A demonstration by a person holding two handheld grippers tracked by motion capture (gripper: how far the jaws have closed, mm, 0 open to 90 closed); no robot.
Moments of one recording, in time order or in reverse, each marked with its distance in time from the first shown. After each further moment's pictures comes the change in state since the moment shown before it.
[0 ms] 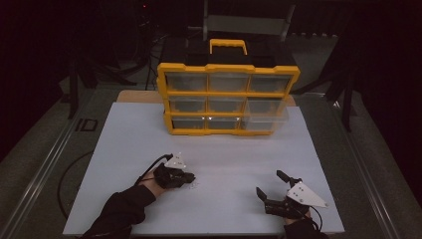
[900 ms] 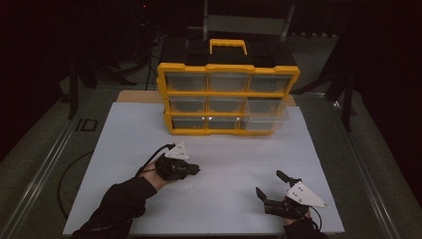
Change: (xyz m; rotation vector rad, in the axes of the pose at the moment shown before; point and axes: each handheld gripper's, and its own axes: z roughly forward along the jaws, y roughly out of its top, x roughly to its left) left arm -0.007 0.047 -0.032 -0.063 -0.019 0.034; right arm 0.001 0.000 0.001 0.006 -0.005 -0.006
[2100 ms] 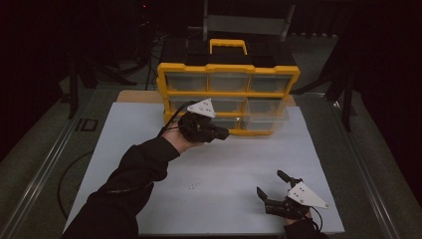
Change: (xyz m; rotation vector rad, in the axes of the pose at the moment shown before) left arm 0.008 0.141 -0.024 -0.117 -0.068 0.097; right arm -0.001 0.000 -0.002 -0.016 -0.004 -0.001
